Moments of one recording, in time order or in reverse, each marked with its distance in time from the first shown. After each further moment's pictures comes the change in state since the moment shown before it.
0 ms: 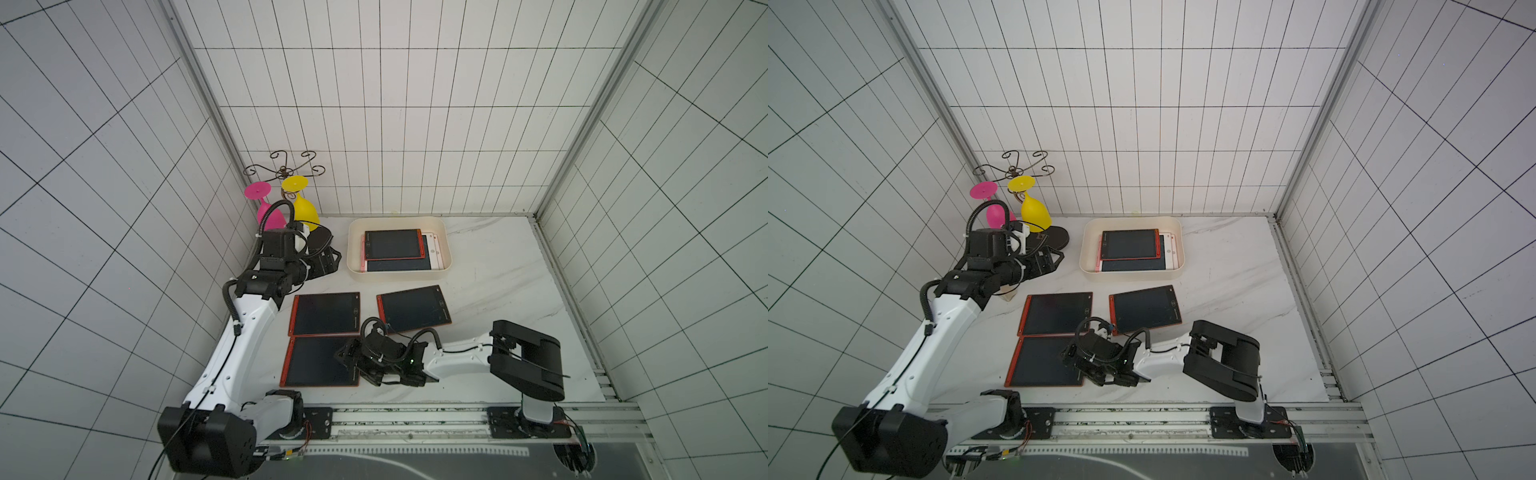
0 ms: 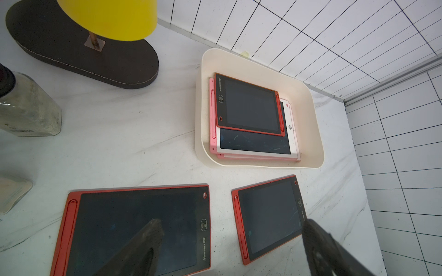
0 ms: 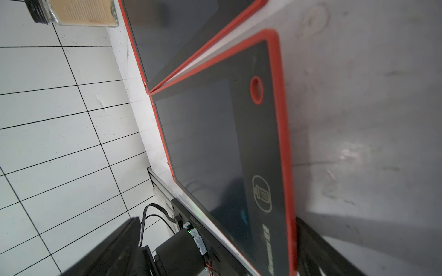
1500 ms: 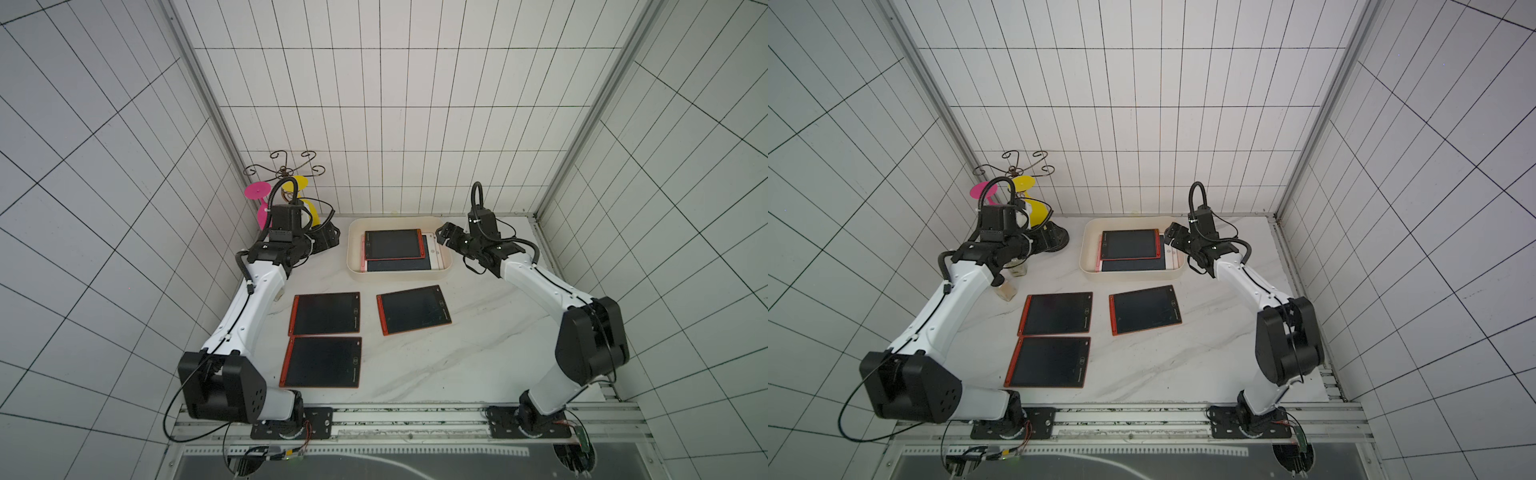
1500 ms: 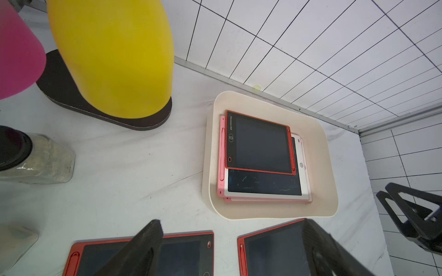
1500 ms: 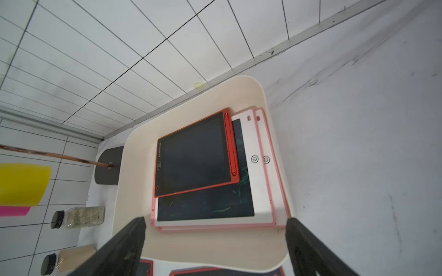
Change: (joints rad) left arm -0.008 0.265 0.220 0.080 -0.091 -0.032; right arm -0.978 -0.165 0.392 -0.506 -0.046 -0.986
